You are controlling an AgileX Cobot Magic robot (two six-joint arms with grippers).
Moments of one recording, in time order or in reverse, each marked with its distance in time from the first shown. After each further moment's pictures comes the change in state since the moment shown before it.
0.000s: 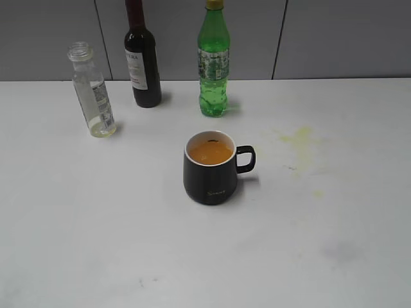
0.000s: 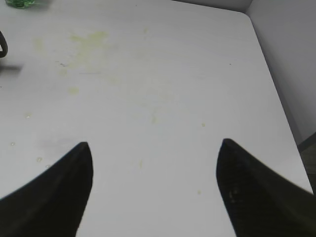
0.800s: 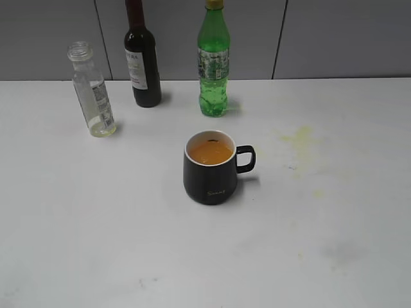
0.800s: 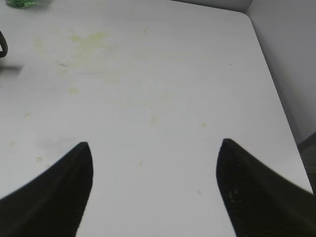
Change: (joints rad) left arm 0.041 -0.009 0.024 -0.041 -0.055 0.000; right arm 0.000 0.000 0.000 0.000 0.000 0.000
